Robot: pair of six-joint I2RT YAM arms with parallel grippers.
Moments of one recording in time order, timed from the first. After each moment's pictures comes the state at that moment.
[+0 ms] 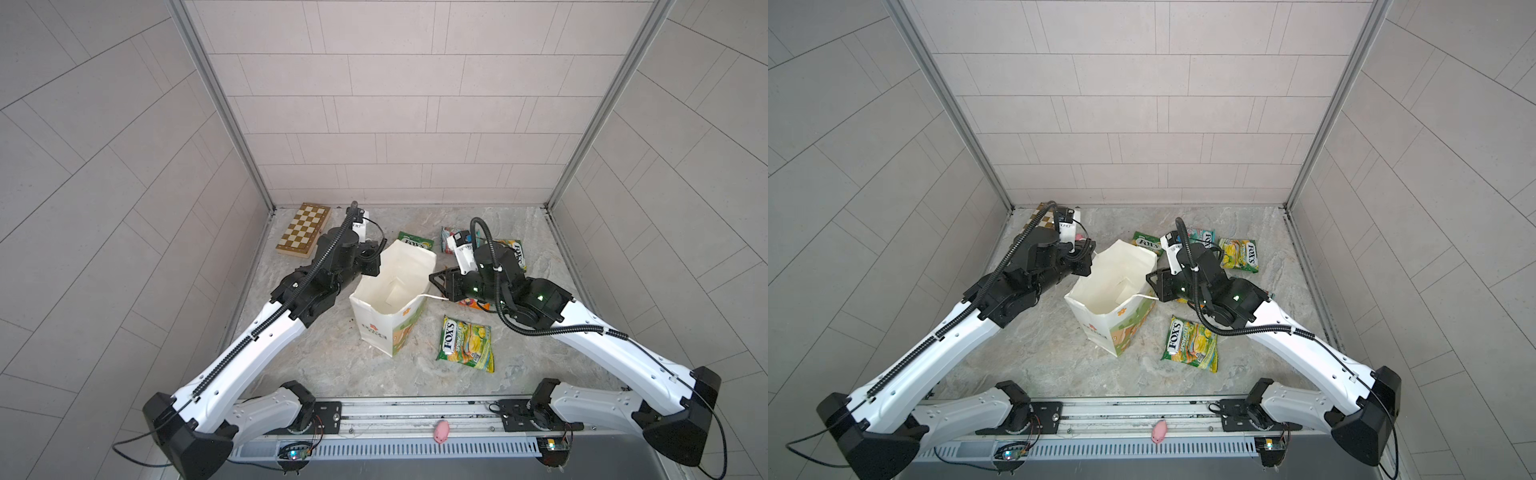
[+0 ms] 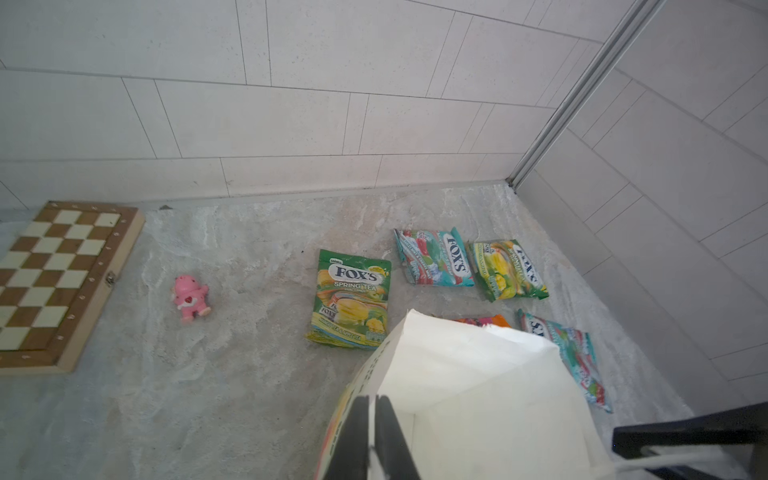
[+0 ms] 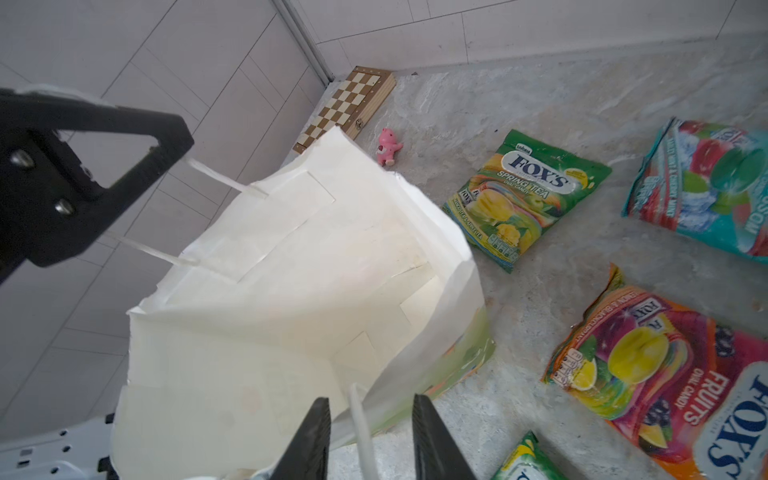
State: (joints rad) left arm -0.60 1.11 1.18 -0.50 -0.16 -0.33; right arm 0.74 1.15 1.14 -0.53 -0.06 0.51
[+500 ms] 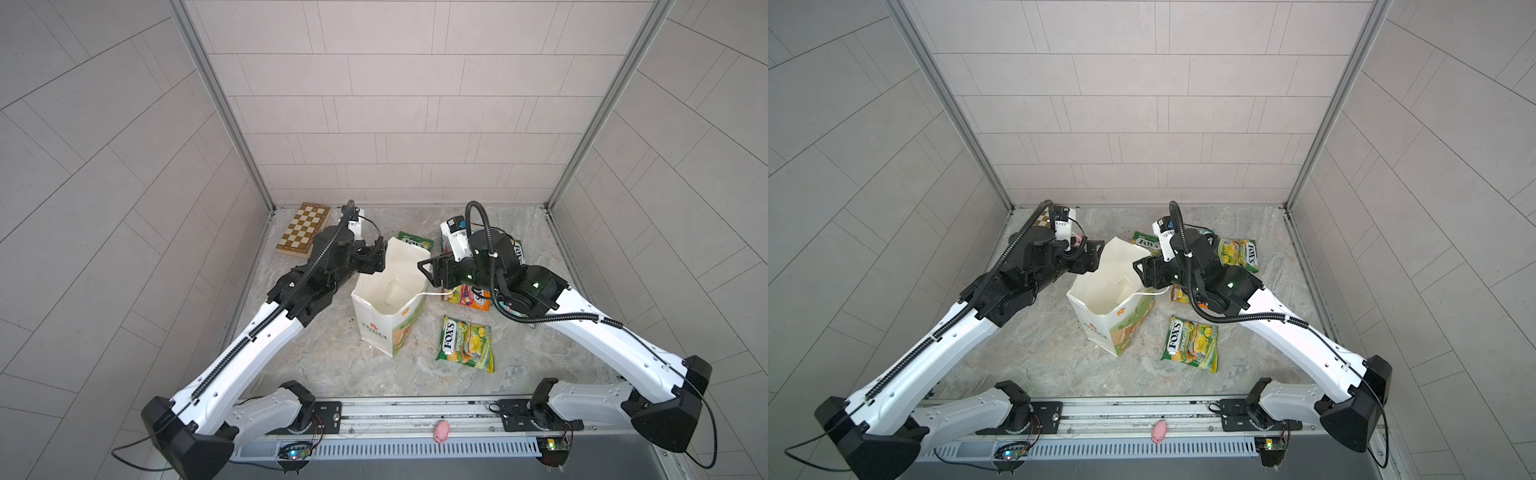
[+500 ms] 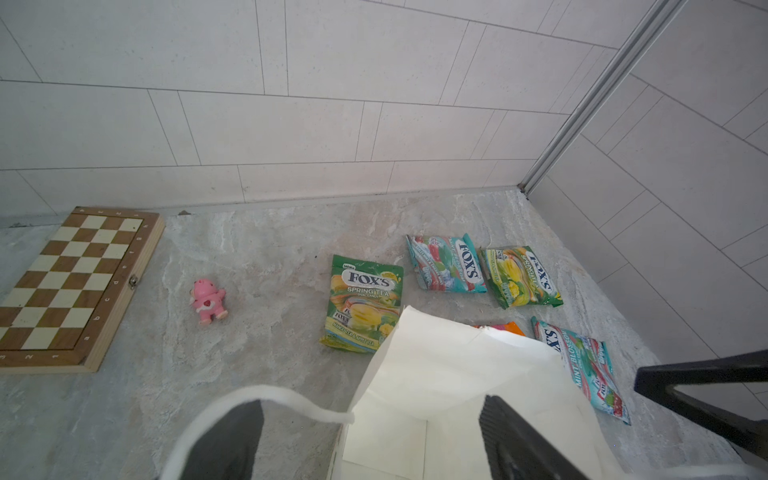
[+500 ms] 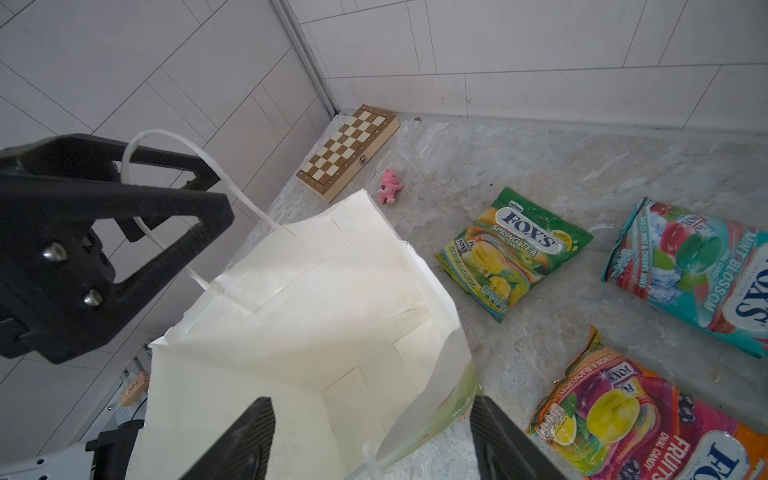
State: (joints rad) left arm -0.58 1.10 1.18 -0.50 -0.15 -0.29; right arm 0.74 1.22 1.27 -0.54 -0.01 0.42
